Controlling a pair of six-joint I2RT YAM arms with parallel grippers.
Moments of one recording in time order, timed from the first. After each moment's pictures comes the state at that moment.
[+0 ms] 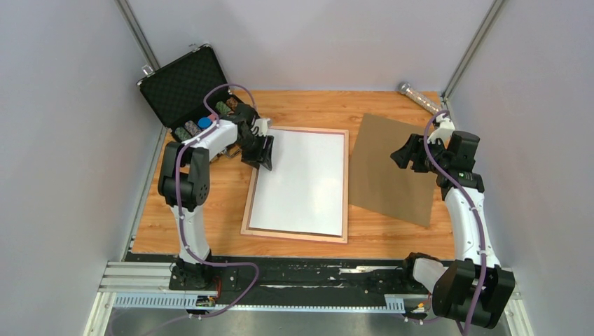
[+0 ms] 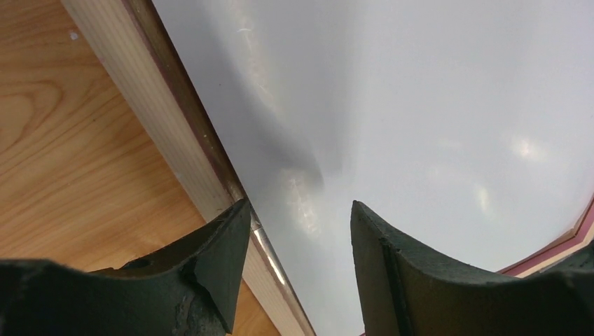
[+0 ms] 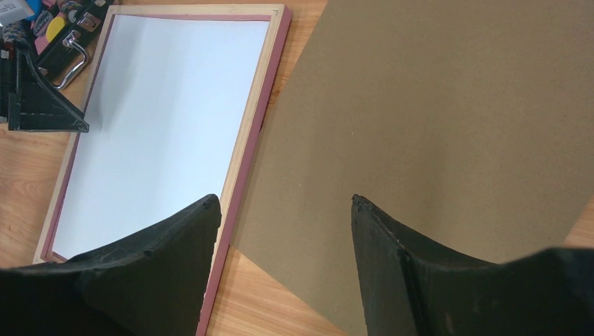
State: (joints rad) left arm -0.27 2.00 1.48 -0.75 0.37 -0.02; right arm -0.23 1.08 0.86 -0.36 -0.56 0.09
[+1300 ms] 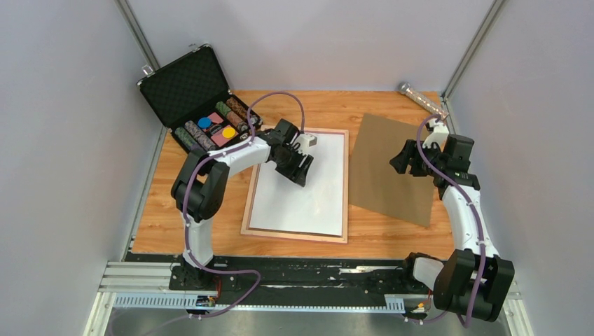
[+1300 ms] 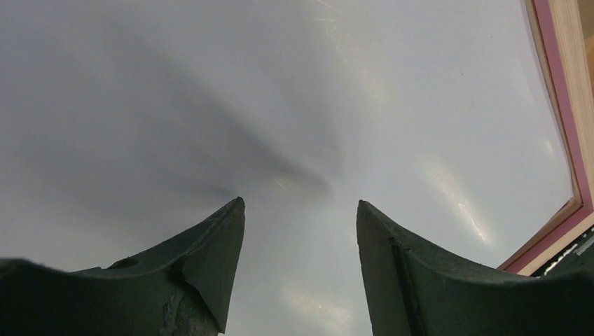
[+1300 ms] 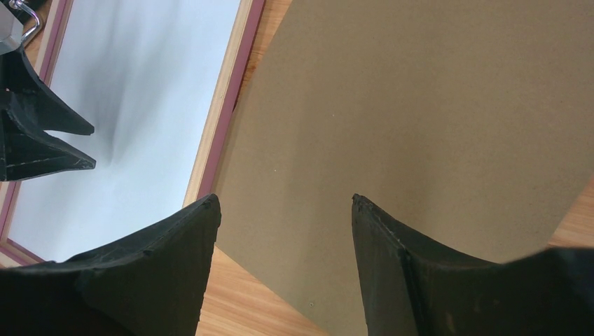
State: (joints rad) left arm -0.58 1.95 1.39 -0.55 0.36 0.04; right arm -0.23 1.12 0.82 -0.34 -0.54 0.01
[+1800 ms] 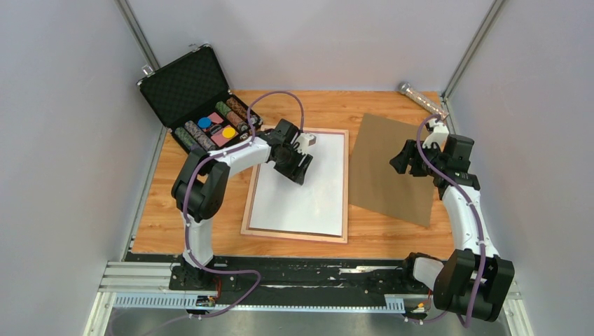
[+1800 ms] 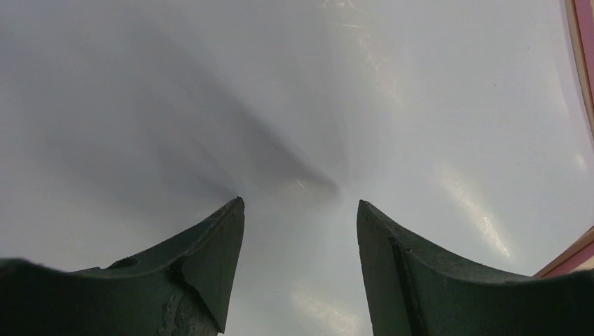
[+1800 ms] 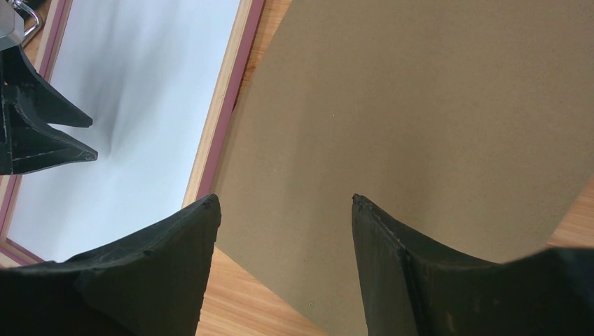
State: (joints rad) left arm -0.59 1.96 1.39 -0.54 0.29 0.04; right arm -0.23 1.12 0.82 -0.34 -0.54 0.00
